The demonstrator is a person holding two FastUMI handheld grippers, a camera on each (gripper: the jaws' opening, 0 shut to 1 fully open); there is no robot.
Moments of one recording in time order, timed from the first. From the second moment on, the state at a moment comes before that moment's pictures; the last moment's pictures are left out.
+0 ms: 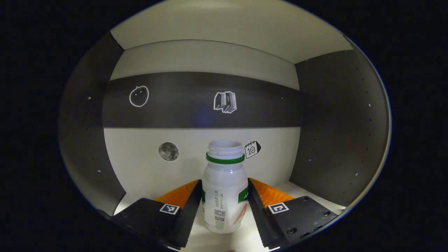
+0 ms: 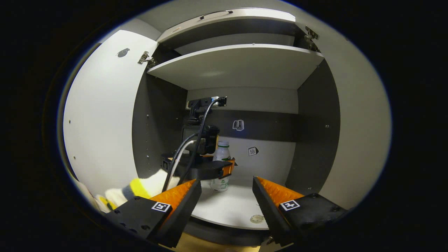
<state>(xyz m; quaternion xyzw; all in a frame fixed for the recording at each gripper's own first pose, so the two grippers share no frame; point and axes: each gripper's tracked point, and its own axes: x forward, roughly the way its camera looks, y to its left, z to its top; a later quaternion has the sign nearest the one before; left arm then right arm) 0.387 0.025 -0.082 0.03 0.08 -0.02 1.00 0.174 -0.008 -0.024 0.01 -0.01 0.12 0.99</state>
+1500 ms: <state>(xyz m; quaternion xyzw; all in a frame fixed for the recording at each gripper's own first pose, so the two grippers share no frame) 0.119 -0.010 -0.002 0.05 0.01 -0.08 1.00 -0.010 0.013 0.013 0.00 -0.06 0.05 1.00</state>
